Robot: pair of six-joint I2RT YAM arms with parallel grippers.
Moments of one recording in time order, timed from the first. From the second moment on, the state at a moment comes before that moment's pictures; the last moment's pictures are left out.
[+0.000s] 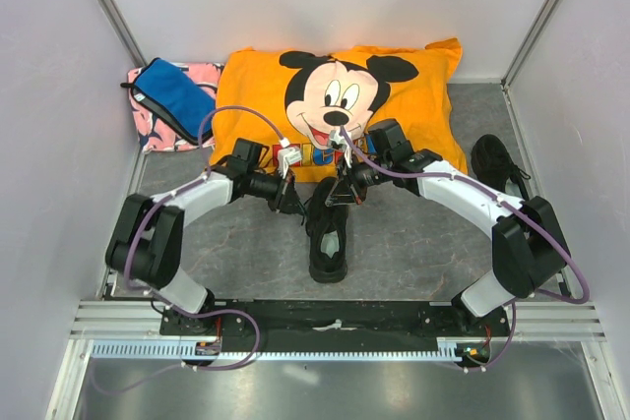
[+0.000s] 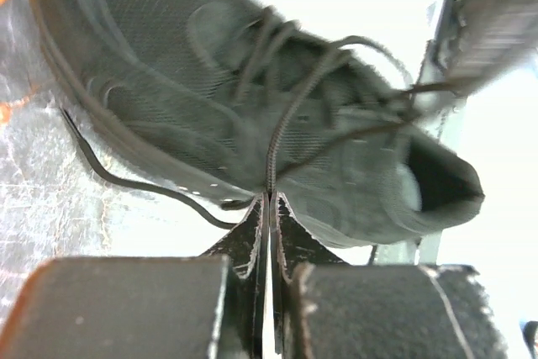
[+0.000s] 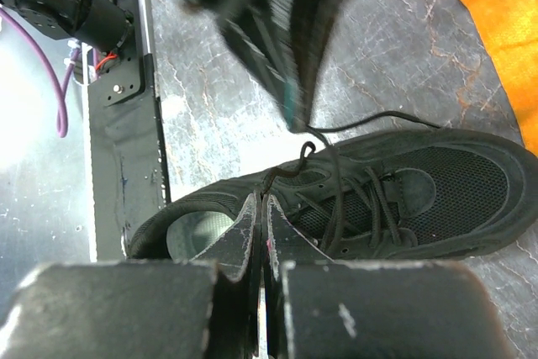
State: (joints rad) left arm -0.36 1.60 0.87 -0.25 0.94 0.15; right arm 0.56 1.56 1.11 -0.30 -0.87 -0.14
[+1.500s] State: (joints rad) left arm -0.41 0.98 0.60 -0.25 0.77 -0.06; right arm 0.56 1.53 1.09 -0.30 -0.83 -0.15
